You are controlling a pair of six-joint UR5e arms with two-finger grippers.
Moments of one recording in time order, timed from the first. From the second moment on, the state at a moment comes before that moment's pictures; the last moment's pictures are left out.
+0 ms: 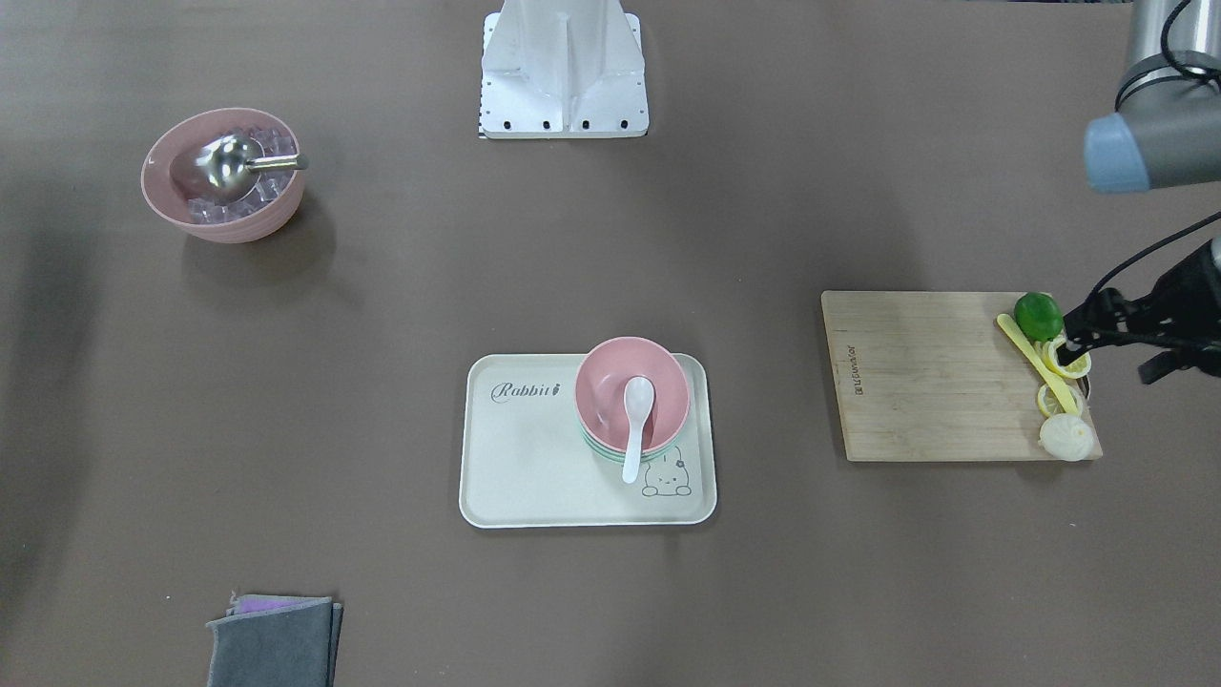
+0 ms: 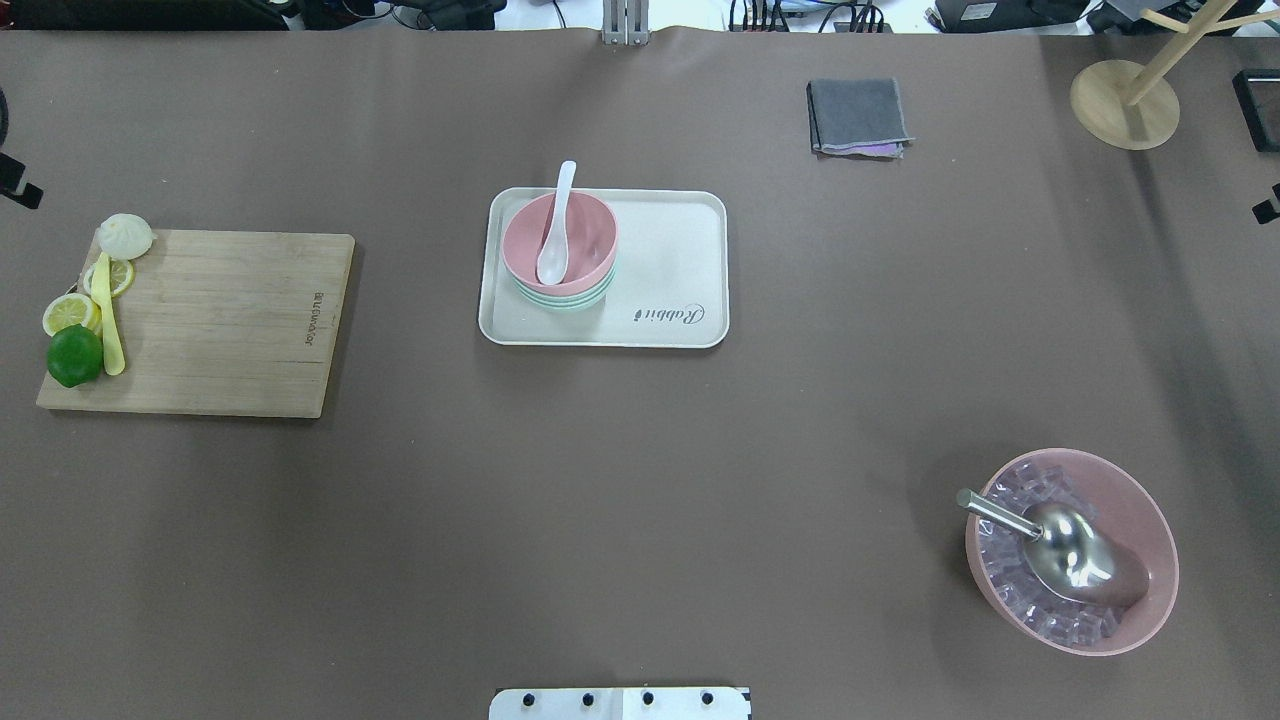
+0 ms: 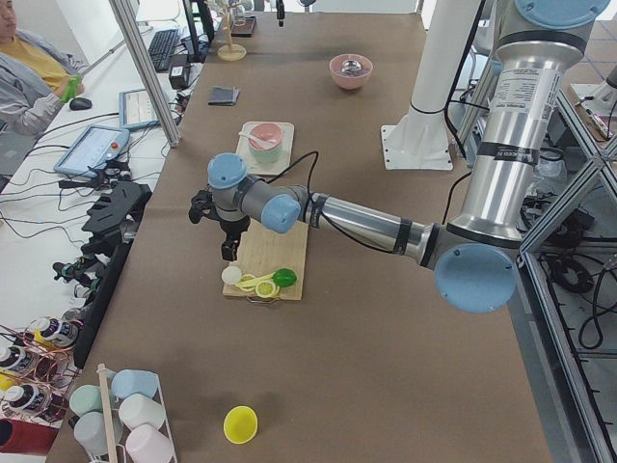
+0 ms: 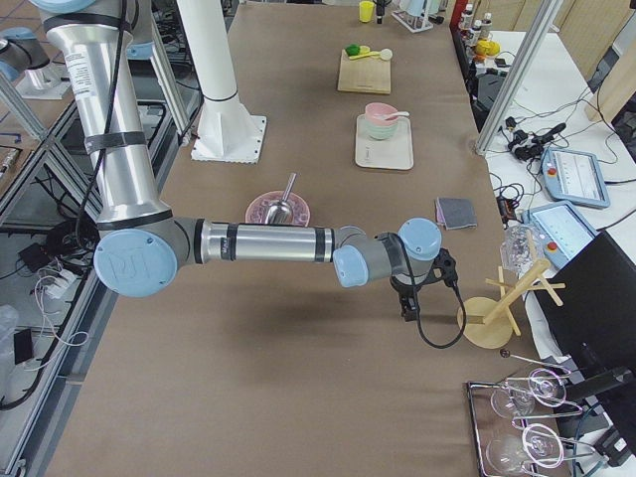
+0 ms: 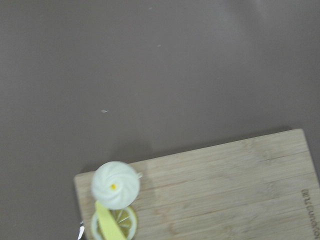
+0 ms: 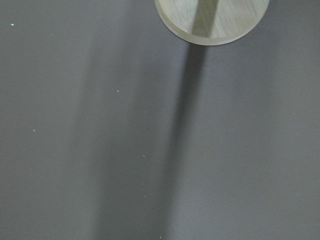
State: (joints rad) left arm -1.34 -1.74 -1.63 -1.74 -2.36 -0.34; right arm 1.44 -1.40 1.36 -1.27 2.40 0.06
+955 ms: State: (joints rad) left arm -1.43 -1.62 -1.73 -1.59 -2.32 -0.19; right arm 1.44 -1.48 1.47 -1.26 2.23 0.06
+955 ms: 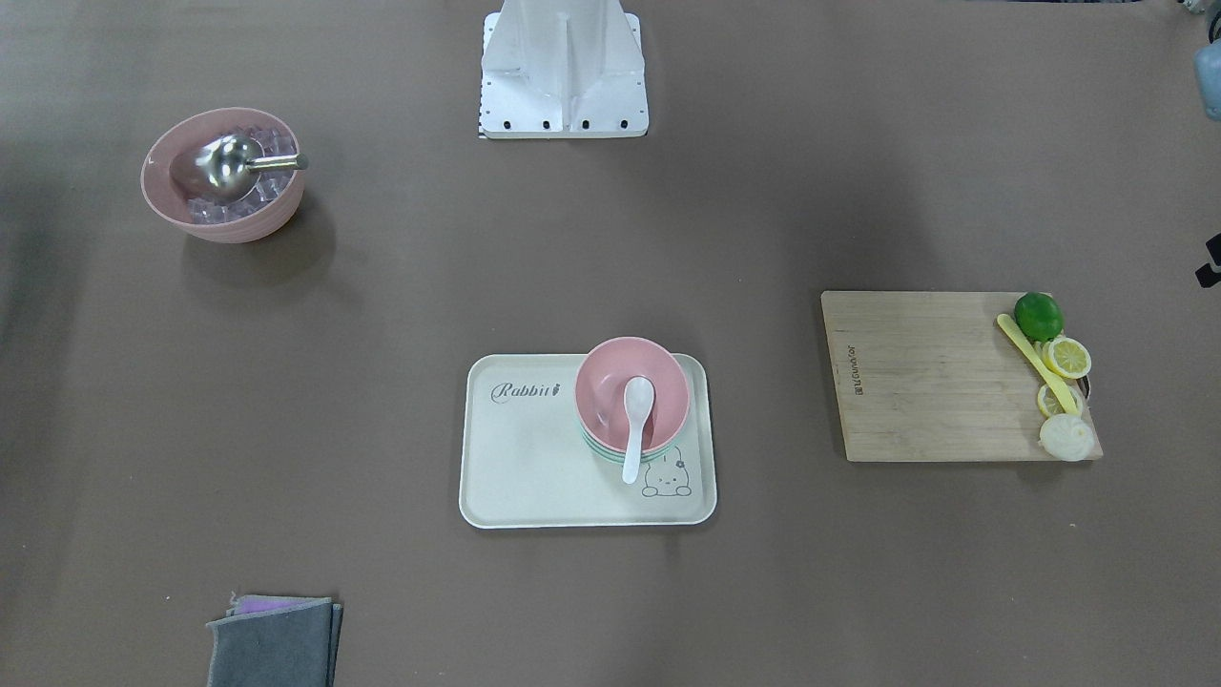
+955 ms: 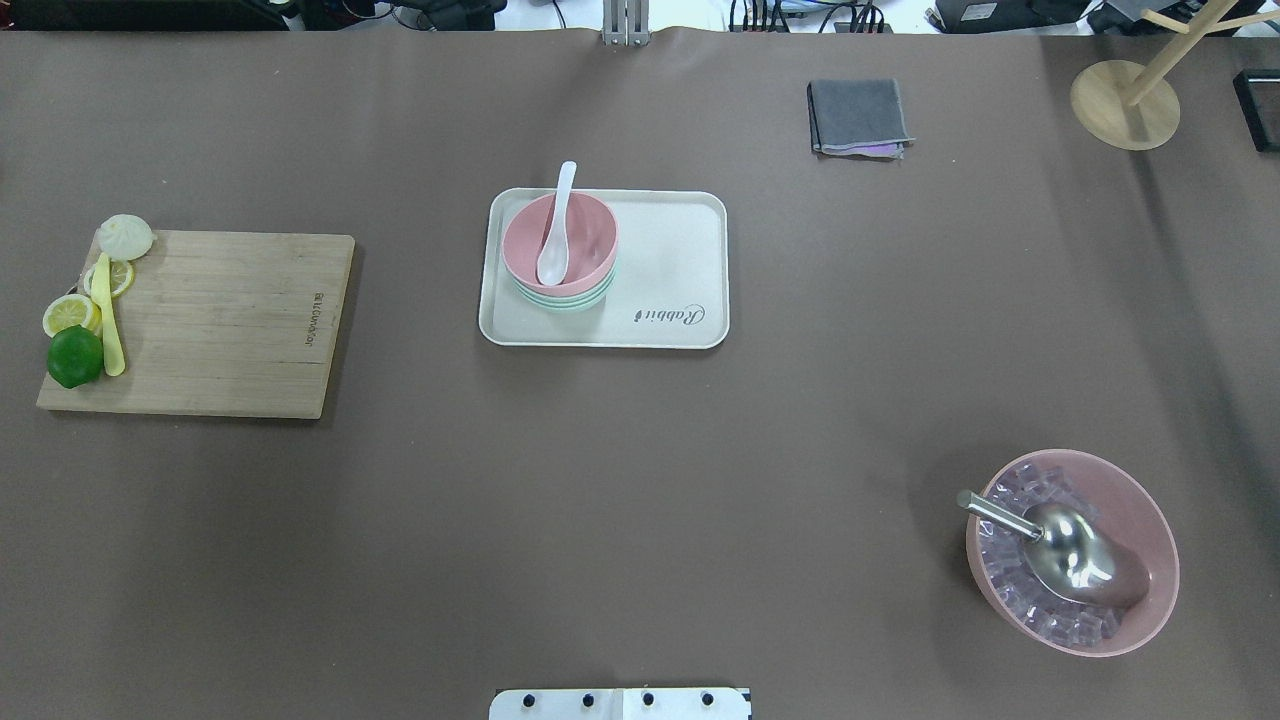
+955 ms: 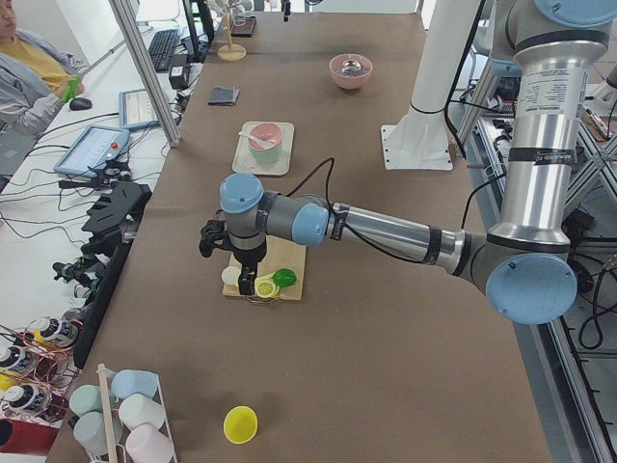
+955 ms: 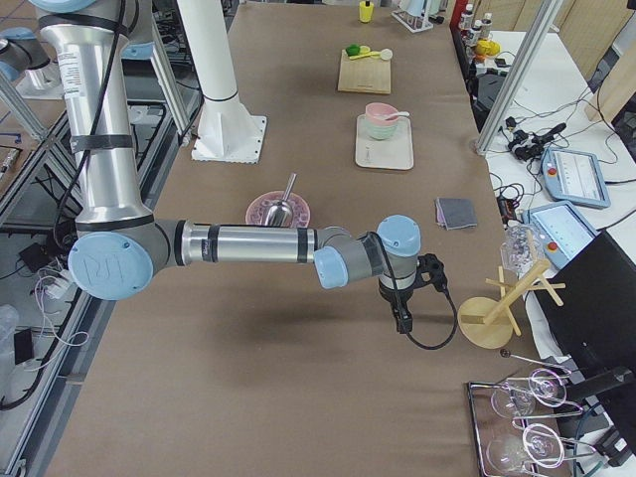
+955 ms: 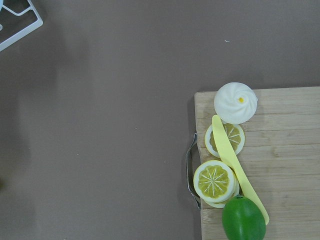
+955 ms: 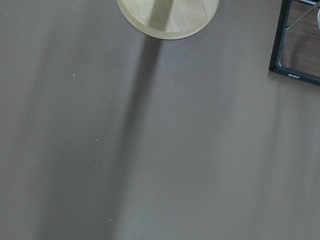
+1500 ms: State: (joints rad) left arm -1.43 -1.61 -1.73 -1.58 -2.32 -0.19; right arm 1.43 -1.48 1.47 -1.26 2.25 0.05
